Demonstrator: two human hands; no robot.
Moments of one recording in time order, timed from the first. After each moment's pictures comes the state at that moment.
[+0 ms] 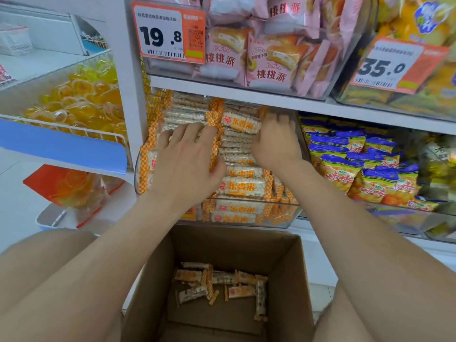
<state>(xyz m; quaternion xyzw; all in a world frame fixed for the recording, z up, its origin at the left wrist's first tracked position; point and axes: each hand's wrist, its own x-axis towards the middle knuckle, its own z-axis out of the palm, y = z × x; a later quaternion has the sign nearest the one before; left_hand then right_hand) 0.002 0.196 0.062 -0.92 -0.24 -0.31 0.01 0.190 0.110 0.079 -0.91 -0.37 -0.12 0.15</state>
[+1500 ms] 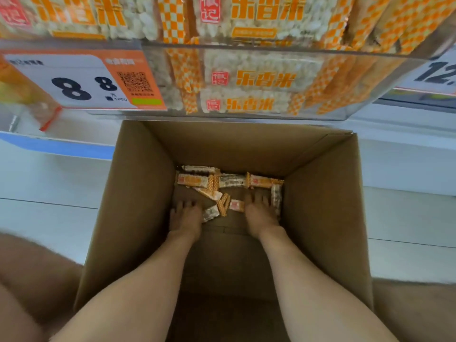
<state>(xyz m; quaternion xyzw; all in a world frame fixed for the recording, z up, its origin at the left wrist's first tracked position) -0.071 0.126 -0.351 -0.86 -0.35 0.35 -0.15 0.071 -0.014 -0.330 -0.86 -0.35 0.36 -0.12</state>
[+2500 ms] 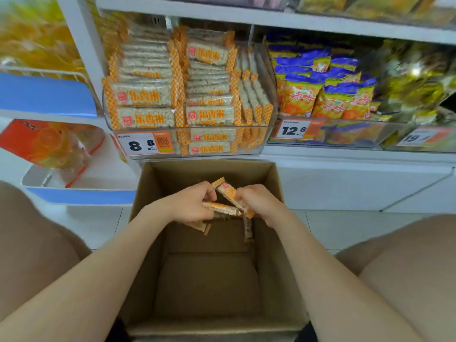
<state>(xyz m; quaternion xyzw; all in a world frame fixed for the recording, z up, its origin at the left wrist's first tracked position) -0.051 0.121 -0.081 -0.89 -0.15 0.18 -0.39 0.073 -0.052 -0.089 -0.81 -0.10 0.40 0.41</state>
